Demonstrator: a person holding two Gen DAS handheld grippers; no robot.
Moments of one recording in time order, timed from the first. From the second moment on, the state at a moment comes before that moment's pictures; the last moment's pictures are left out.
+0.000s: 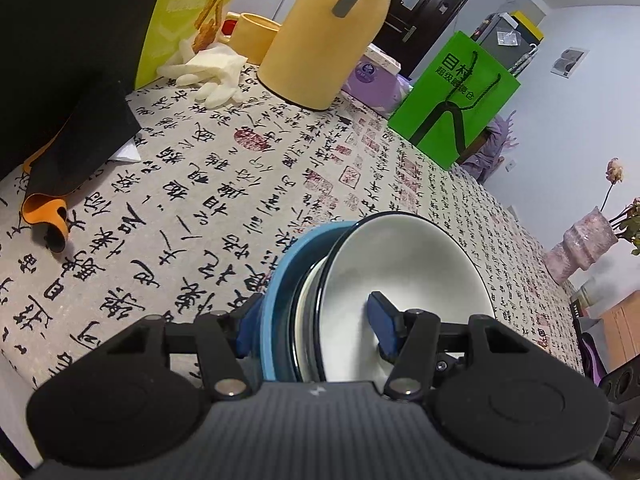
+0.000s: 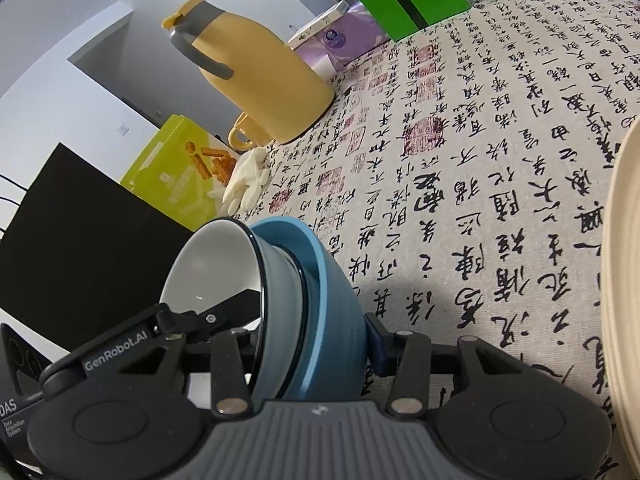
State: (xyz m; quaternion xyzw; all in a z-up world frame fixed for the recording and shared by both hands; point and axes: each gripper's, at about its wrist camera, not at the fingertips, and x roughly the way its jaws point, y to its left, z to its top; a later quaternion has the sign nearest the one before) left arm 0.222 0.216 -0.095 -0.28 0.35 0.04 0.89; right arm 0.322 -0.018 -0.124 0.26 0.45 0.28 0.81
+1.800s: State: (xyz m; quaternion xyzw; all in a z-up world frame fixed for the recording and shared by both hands) left arm 0.215 0.106 -0.054 -0.22 0.34 -0.01 0.92; right arm 0.290 -0.128 -0.099 0.32 0.39 0.26 0.83
